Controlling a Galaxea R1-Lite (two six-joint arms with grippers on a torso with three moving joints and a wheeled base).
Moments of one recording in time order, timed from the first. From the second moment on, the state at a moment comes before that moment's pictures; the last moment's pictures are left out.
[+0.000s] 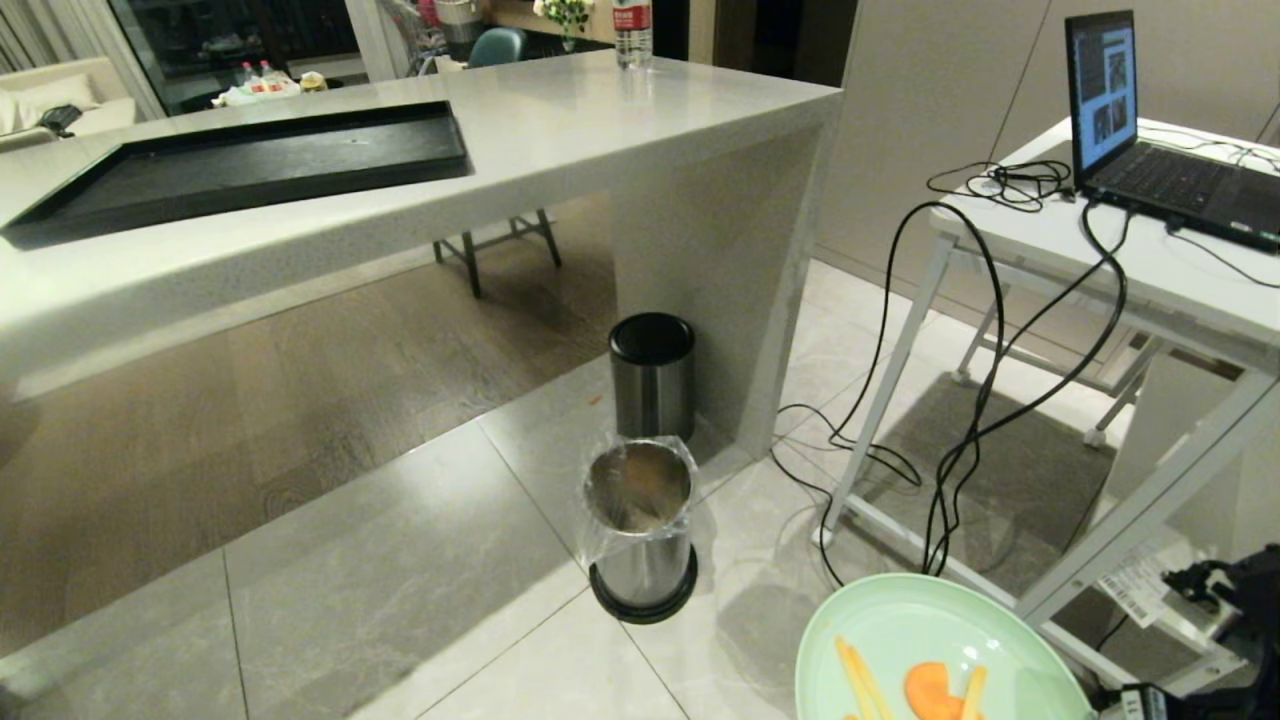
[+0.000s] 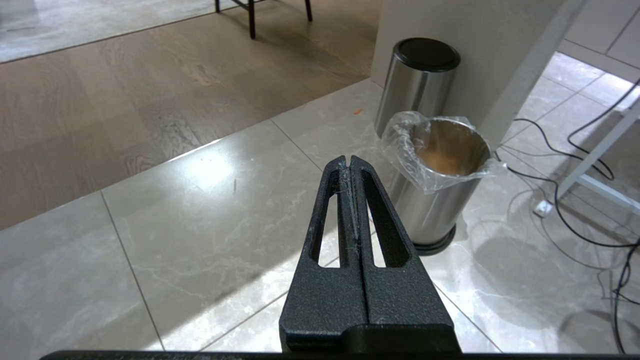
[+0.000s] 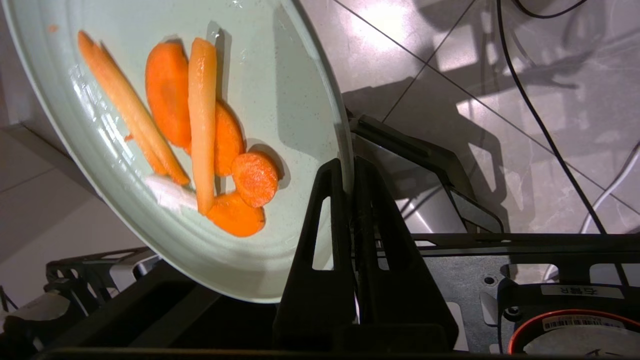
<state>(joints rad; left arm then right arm) 0.00 0.00 0.00 -0.01 0.02 -0.06 0.34 1.22 -0.41 0.22 0.13 0.72</state>
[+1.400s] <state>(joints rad) 0.00 0.00 0.00 -0.01 0.02 -0.07 0.34 1.27 -0.50 0.21 0.12 0.72</state>
